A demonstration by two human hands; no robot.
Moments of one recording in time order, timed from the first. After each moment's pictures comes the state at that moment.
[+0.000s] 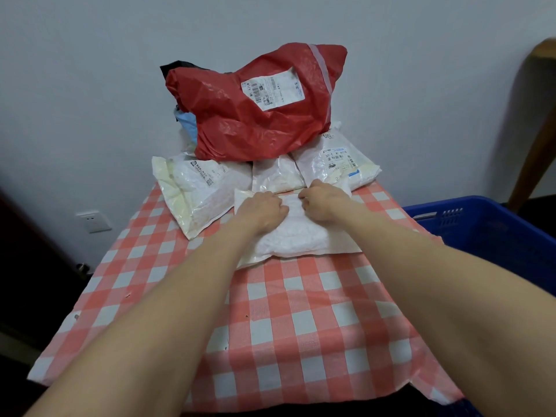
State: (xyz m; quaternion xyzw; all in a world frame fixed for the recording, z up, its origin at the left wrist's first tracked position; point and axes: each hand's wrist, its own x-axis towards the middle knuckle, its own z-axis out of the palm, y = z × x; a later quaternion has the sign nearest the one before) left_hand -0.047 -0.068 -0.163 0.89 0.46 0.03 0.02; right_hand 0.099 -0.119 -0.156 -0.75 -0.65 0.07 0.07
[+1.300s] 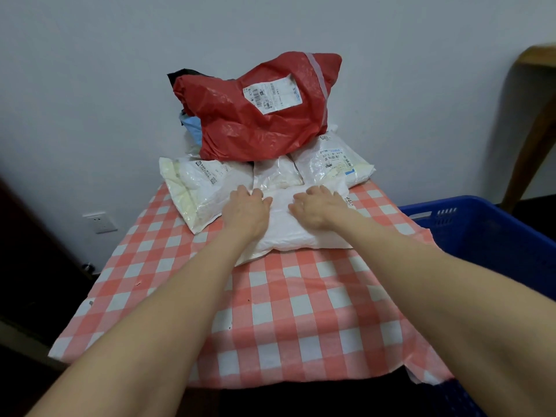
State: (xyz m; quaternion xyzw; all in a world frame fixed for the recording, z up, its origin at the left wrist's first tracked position) left_hand -0.073 -0.109 -0.156 0.80 0.59 0.13 -0.02; right_hand 0.077 -0.161 -0.151 -0.76 -0.64 0.08 0.06
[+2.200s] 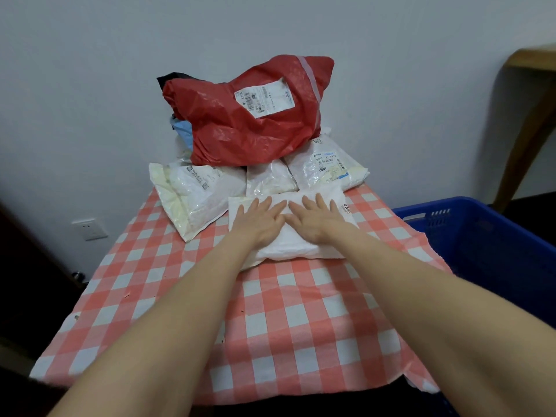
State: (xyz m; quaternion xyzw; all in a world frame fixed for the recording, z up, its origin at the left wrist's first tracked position) left_hand -0.056 -0.104 -0.167 0.88 0.48 0.00 0.05; right_hand 0.084 -0.157 -0.173 -0.76 -0.64 0.11 0.05
